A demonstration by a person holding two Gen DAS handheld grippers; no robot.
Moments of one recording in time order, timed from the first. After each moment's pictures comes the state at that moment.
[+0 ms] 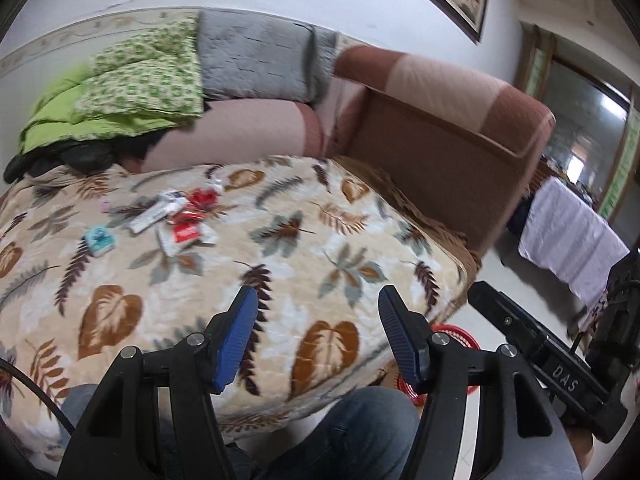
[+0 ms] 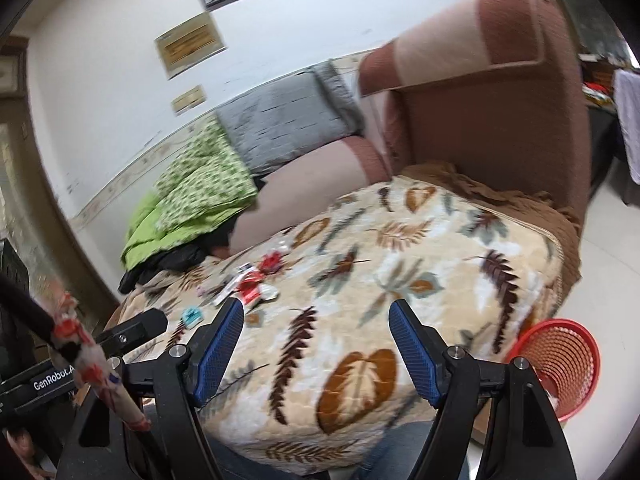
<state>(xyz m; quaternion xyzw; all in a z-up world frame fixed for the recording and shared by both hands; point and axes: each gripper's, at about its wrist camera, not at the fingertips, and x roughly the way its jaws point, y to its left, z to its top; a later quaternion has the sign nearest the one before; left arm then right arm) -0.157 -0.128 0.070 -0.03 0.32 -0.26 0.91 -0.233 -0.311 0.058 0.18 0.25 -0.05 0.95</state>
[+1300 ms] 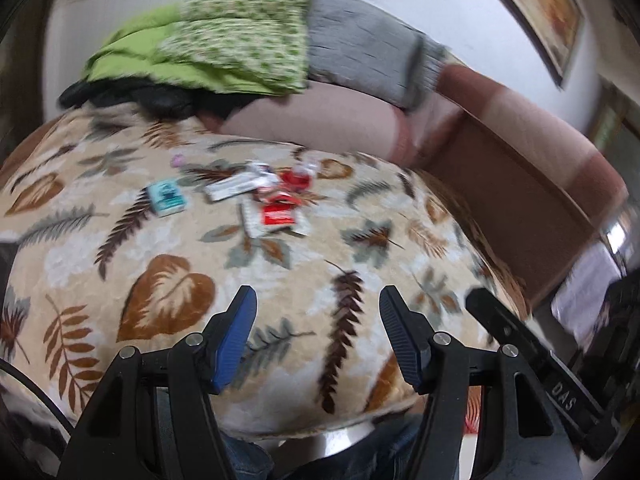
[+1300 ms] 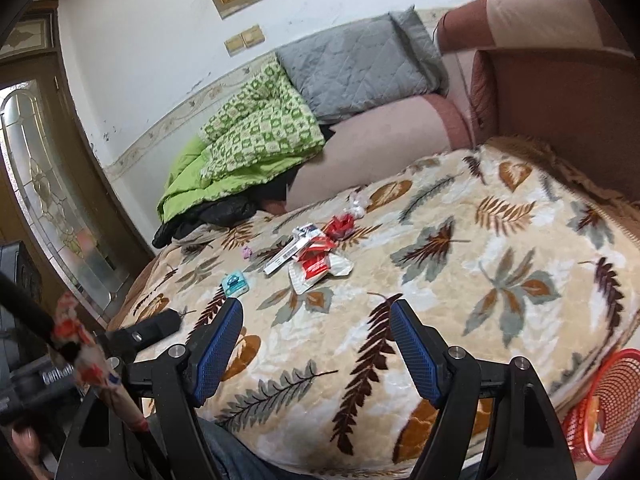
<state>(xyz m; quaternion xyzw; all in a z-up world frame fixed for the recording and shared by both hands) -0.073 -0.032 0.027 -0.13 0.37 -0.14 0.91 -0.107 -0.246 0.009 0.17 0.31 0.06 0.93</state>
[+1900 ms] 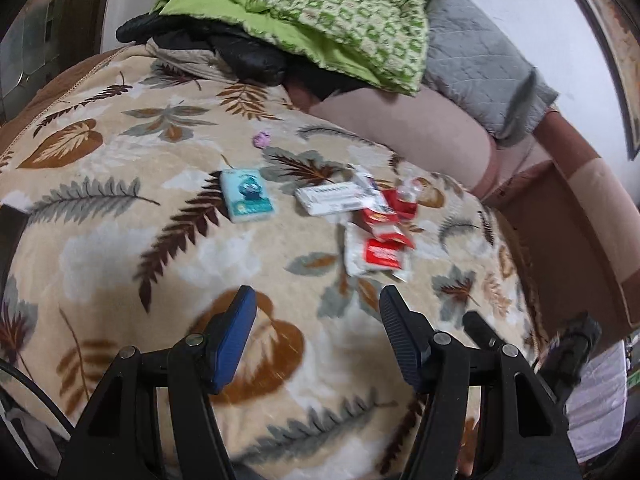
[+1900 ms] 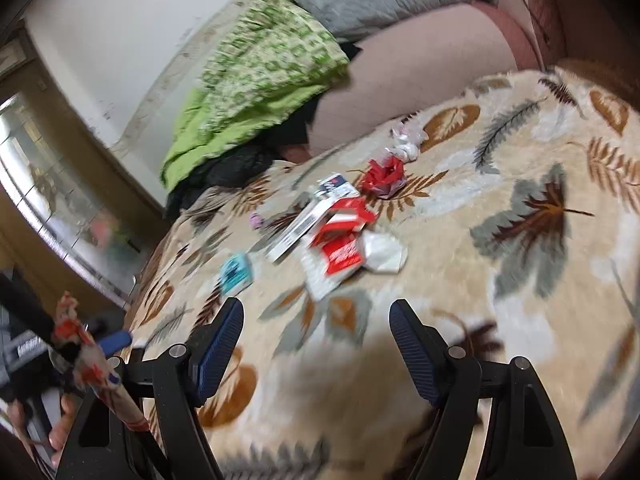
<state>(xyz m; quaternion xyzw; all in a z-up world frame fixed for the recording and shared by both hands) 0.053 0.065 -0.015 -0.20 0.43 -0.04 0.88 0.077 -0.237 -0.096 0.22 0.40 0.16 0.87</state>
